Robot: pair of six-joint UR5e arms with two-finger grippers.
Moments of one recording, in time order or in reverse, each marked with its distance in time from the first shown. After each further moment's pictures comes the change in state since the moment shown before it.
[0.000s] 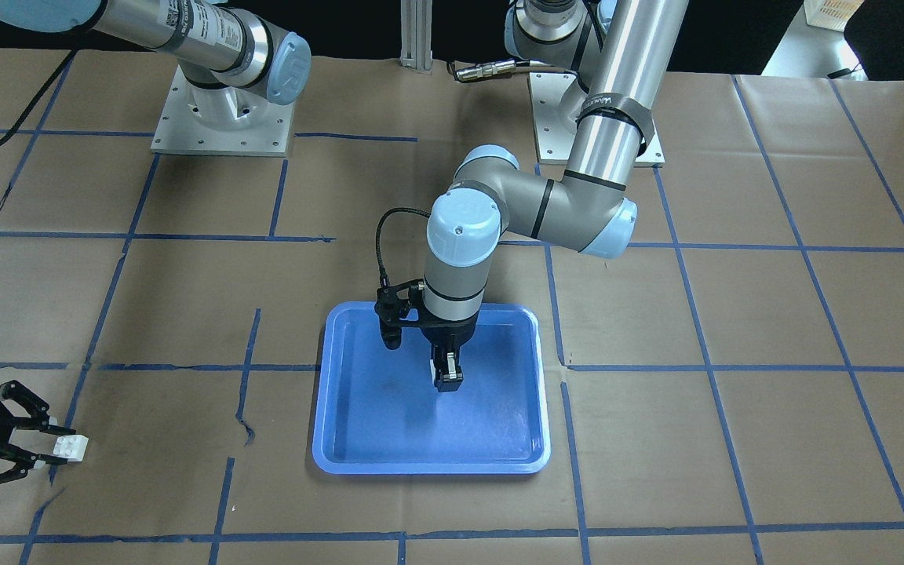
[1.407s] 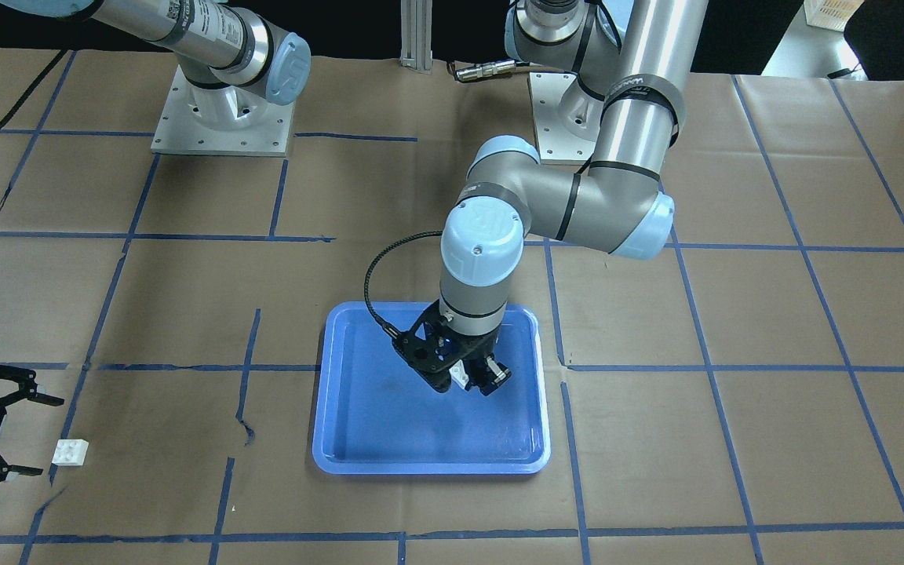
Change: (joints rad) left arm 0.029 0.022 0.149 -0.277 0.036 -0.514; right arm -0.009 -0.014 0.002 0.032 -0.002 0.001
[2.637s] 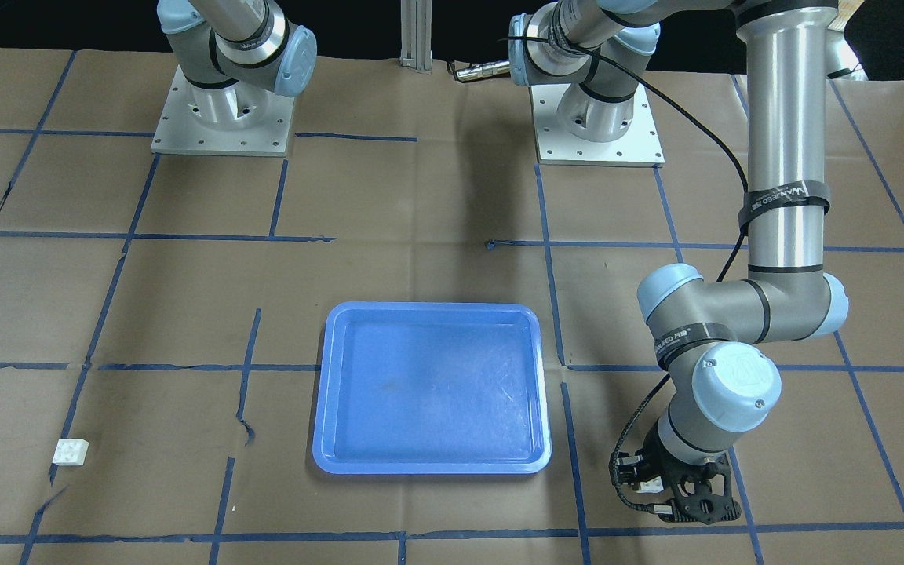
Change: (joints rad) left arm 0.413 -0.180 0.136 0.122 -0.002 -0.480; right arm 0.101 -0.251 -0.119 0.104 -0.278 0.196
